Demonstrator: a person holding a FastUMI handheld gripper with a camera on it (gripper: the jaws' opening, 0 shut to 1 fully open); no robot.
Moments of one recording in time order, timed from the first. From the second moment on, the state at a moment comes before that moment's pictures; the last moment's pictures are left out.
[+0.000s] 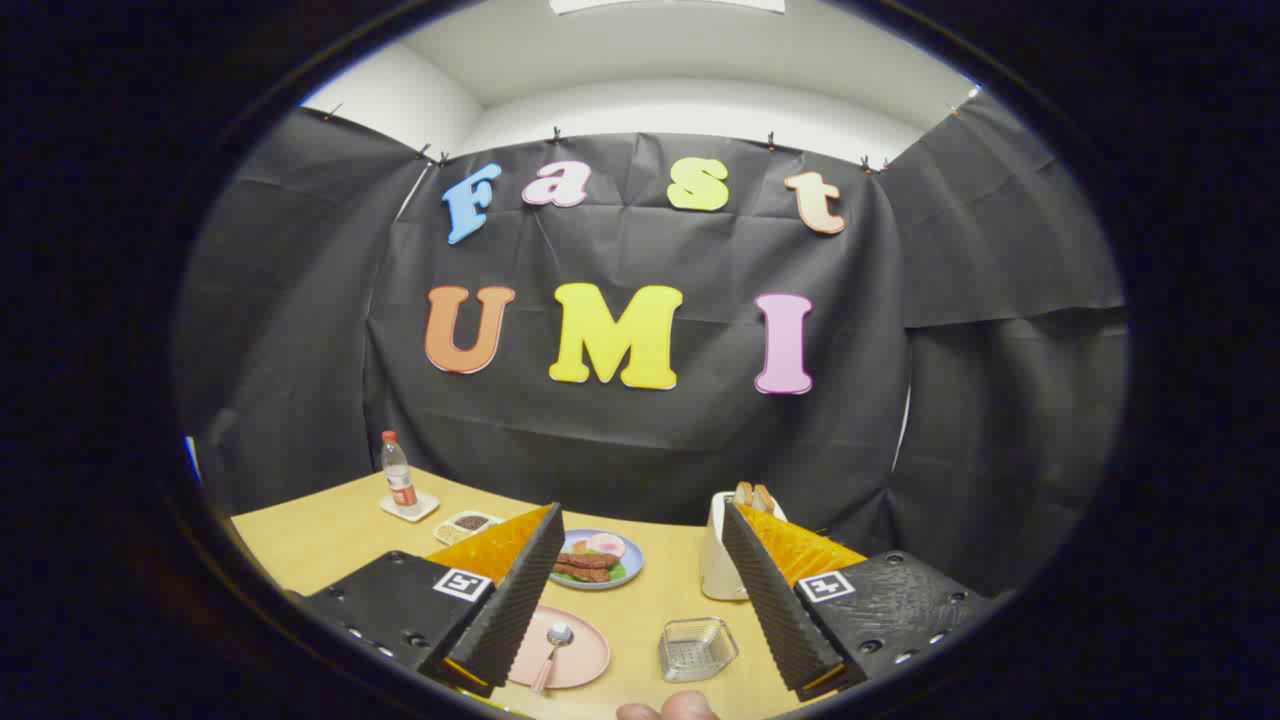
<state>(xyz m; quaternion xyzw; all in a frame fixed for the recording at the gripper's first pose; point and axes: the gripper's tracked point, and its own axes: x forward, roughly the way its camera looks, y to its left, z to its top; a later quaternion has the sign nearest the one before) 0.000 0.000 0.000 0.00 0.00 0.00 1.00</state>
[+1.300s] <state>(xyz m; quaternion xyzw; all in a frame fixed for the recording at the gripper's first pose) 0.017 0.053 -0.067 0.01 0.13 0.04 0.99</state>
